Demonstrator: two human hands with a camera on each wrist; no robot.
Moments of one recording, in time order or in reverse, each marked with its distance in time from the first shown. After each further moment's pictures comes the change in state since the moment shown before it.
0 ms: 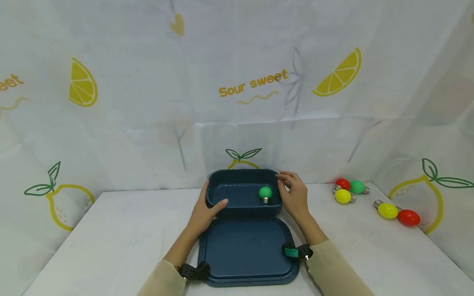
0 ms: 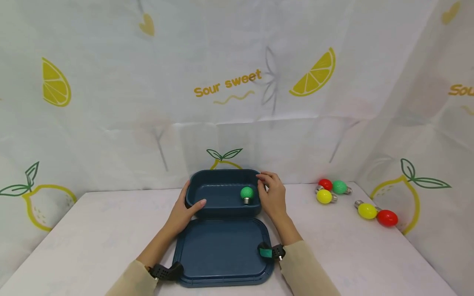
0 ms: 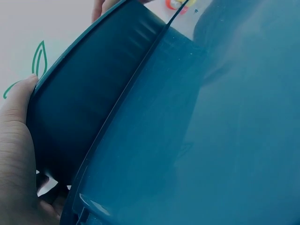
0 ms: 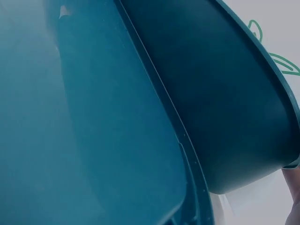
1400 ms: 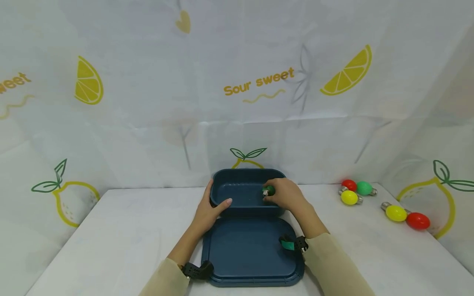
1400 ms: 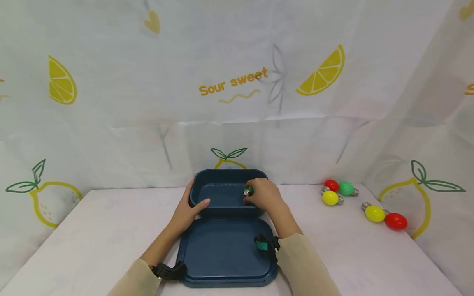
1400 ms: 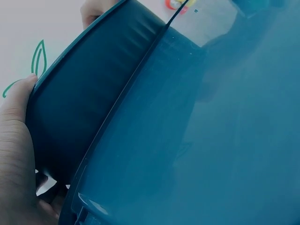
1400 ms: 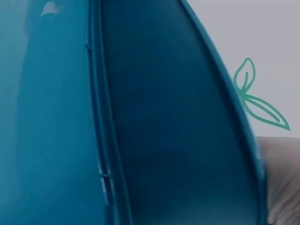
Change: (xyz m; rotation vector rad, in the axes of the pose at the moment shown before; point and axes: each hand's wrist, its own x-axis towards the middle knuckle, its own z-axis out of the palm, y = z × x) left_hand 0.000 0.000 0.000 0.004 0.000 -0.004; right_hand 0.027 -0.033 0.006 -0.484 -0.758 0.038
